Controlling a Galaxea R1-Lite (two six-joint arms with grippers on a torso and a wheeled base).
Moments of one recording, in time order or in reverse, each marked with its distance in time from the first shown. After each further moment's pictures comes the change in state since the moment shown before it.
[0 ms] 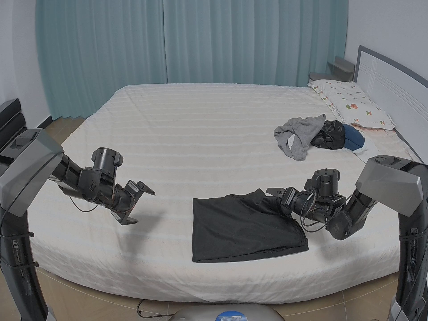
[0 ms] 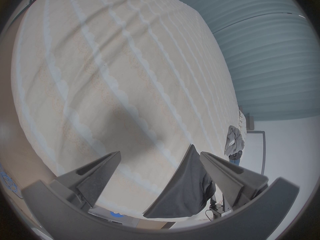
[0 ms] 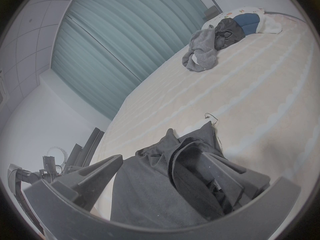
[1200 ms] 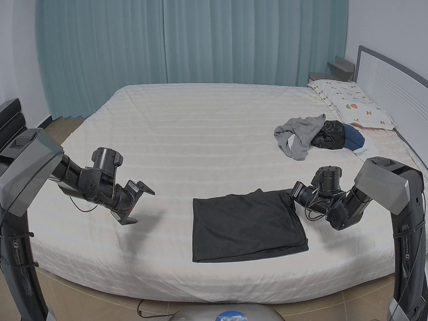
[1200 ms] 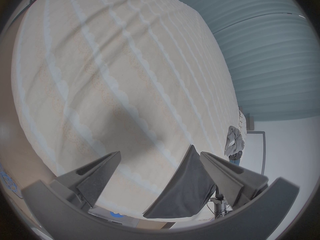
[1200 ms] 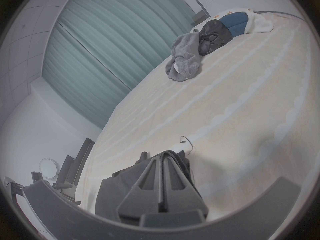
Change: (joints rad) left arm 0.000 0.000 -0.001 0.000 0.003 -0.001; right arm -0.104 0.119 -0.183 0.068 -0.017 0.005
